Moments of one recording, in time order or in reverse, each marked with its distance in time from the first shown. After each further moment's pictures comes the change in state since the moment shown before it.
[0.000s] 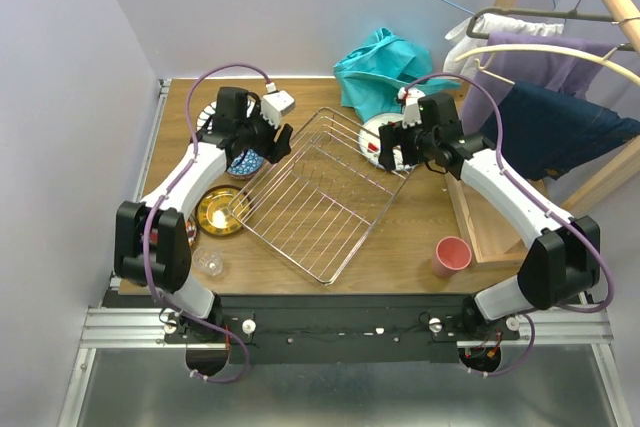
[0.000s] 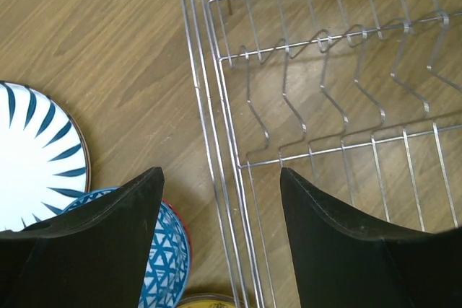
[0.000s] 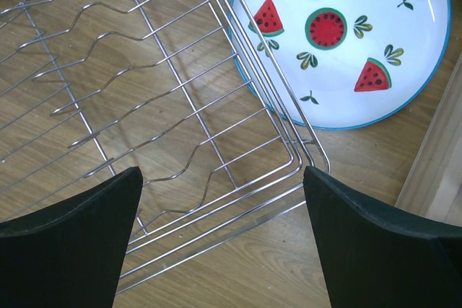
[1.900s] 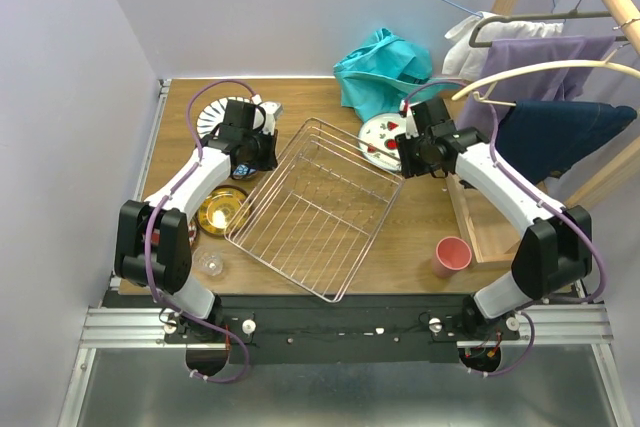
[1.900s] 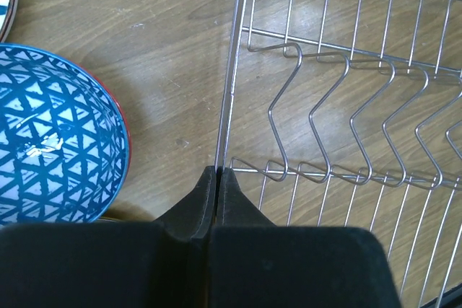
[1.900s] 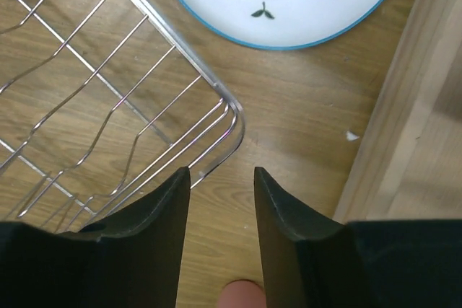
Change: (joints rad) left arm -0.031 0.021 -0.040 -0.127 -0.215 -0.407; right arm 0.000 0.050 0.037 -0.214 0.174 0.011
